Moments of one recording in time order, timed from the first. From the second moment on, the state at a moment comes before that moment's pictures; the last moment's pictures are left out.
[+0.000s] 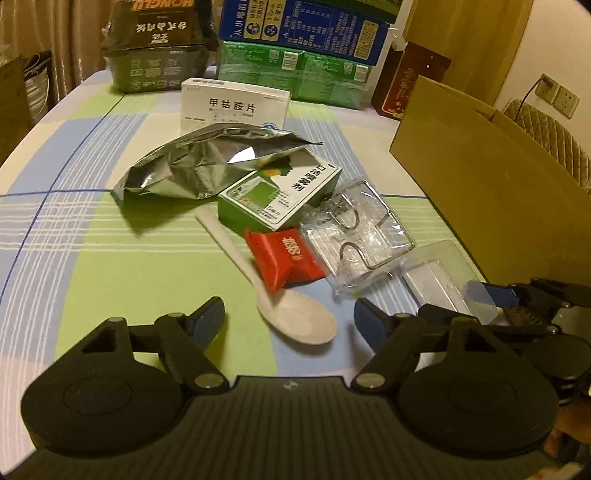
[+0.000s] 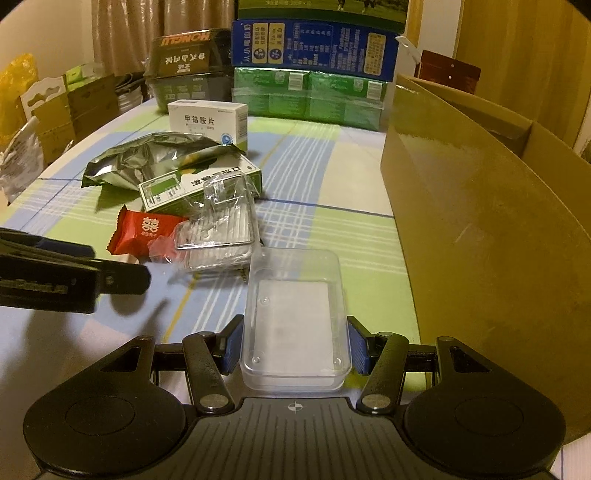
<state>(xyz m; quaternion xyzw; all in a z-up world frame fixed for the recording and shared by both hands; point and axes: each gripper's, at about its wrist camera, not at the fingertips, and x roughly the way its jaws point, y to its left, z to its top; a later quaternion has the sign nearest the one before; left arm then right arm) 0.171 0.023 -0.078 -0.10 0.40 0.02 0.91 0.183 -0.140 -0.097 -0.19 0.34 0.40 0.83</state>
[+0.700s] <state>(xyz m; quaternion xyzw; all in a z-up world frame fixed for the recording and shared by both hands) 0.131 0.000 -0.075 -0.02 0.43 0.06 0.90 0.146 -0.173 -0.088 -0.16 0.36 0.42 0.82</state>
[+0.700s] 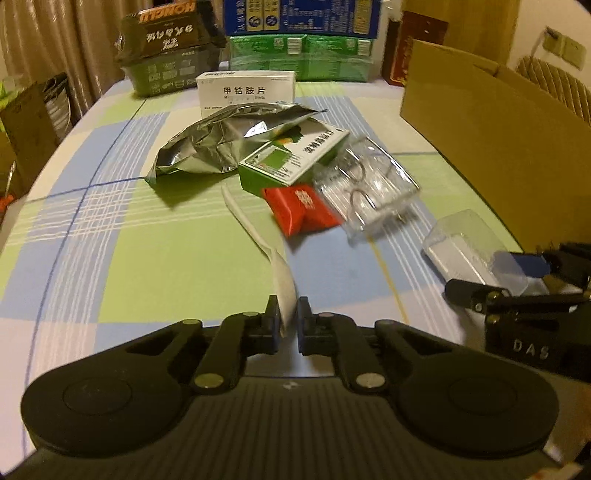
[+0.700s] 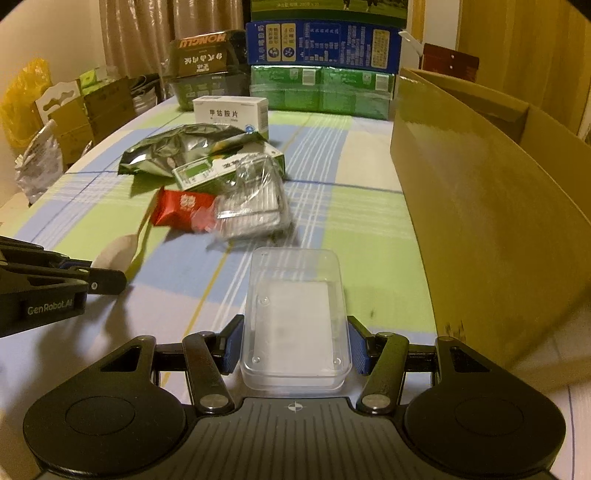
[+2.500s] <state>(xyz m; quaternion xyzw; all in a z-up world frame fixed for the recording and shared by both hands) 0.084 -0.008 -0.080 -0.09 0.40 0.17 0.90 0.130 -0.181 -0.089 -0.14 0.37 0.42 0.82</state>
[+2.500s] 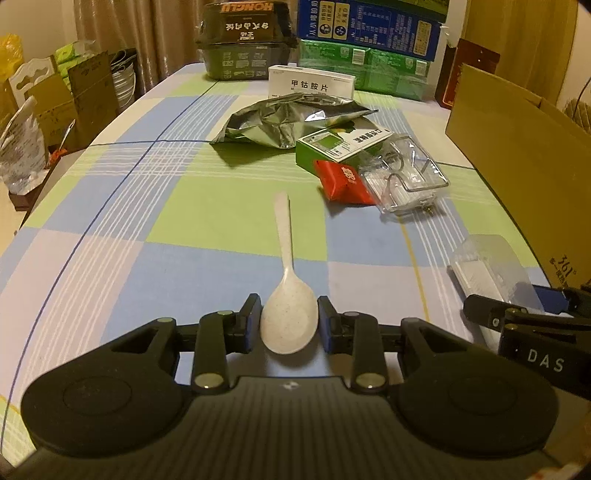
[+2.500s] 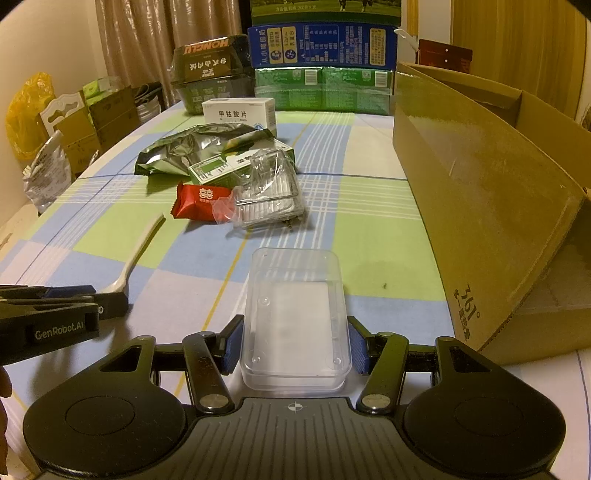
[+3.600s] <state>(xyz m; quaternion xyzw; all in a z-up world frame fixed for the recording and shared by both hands) 0.079 -0.024 -0.070 -0.05 0.38 0.16 0.91 0.129 -0.180 -0.082 -0.14 0.35 0.42 0.83</state>
